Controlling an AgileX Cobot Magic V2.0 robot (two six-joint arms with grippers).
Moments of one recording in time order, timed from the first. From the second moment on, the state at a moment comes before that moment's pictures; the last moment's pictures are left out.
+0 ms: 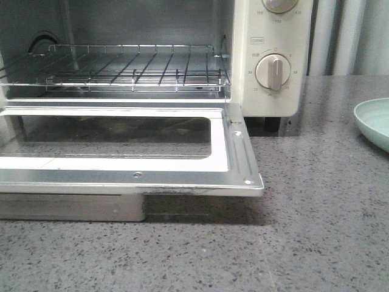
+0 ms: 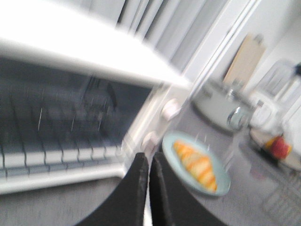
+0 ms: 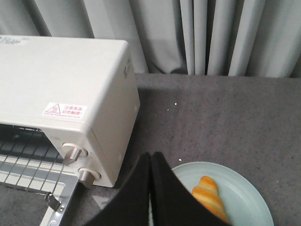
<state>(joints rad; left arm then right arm) -0.55 0.33 -0.58 -0.47 0.38 0.08 0.05 0.85 -1.37 0.13 1.04 -0.05</state>
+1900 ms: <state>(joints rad) -0.55 0.24 -0.65 -0.23 0.40 0.12 0.05 1.49 -1.16 -0.09 1.21 0.00</state>
